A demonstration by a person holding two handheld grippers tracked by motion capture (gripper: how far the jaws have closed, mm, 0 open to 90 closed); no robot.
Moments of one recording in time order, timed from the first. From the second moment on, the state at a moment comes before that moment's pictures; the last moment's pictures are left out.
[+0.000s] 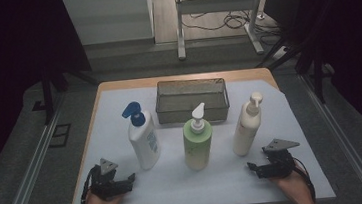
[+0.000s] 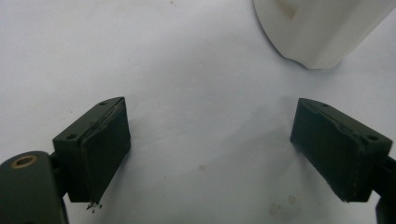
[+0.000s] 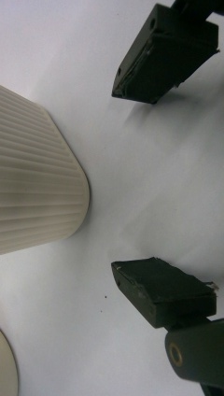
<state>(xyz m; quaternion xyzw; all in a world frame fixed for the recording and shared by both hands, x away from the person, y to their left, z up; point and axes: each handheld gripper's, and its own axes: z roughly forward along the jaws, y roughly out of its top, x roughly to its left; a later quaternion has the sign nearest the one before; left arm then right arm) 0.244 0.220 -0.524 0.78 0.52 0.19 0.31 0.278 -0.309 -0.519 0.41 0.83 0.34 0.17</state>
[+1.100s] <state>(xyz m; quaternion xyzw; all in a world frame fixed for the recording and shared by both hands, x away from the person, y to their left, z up) 0.244 0.220 -0.524 0.77 0.52 0.19 0.31 0.277 -0.314 -0.514 0.43 0.81 0.36 0.16</state>
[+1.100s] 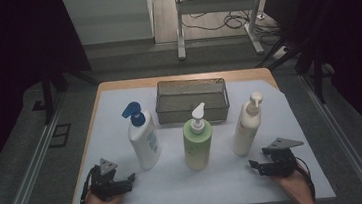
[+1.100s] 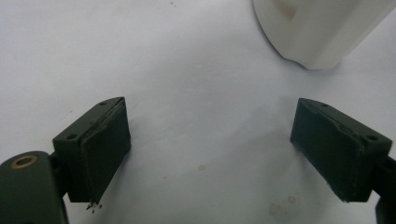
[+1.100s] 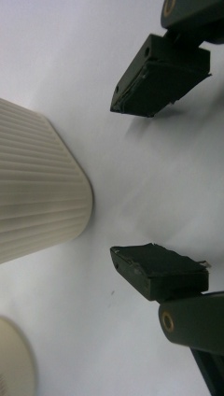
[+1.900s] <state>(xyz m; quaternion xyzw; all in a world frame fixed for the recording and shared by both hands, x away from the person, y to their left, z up) 0.244 0.220 -0.524 0.77 0.52 0.19 0.31 0.264 -0.299 -0.496 0.42 0.81 0.37 0.14</state>
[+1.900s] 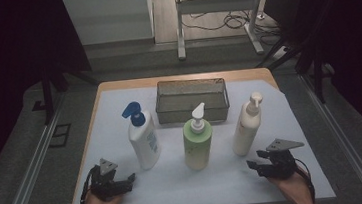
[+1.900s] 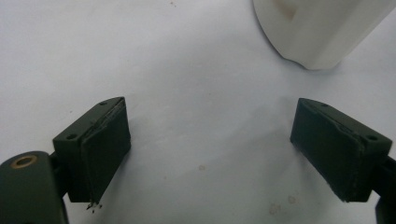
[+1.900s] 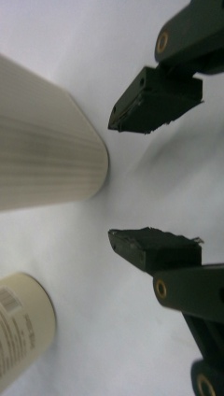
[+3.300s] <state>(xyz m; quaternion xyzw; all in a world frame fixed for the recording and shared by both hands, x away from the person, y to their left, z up) 0.244 0.220 -0.524 0.77 0.52 0.19 0.31 0.283 -0.243 -0.490 0.42 0.80 0.38 0.19</state>
